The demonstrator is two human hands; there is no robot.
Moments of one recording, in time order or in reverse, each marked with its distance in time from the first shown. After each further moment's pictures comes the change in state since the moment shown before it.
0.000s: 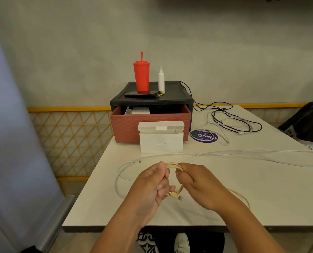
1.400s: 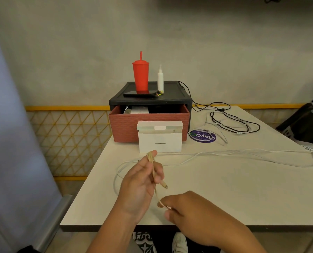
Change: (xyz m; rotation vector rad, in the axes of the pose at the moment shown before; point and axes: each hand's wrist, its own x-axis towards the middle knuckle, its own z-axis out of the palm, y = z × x) left_hand 0.003 0.000 -0.017 -0.095 -0.030 0.197; right_hand -0.033 -0.023 0.016 -0.162 -0.291 -0.055
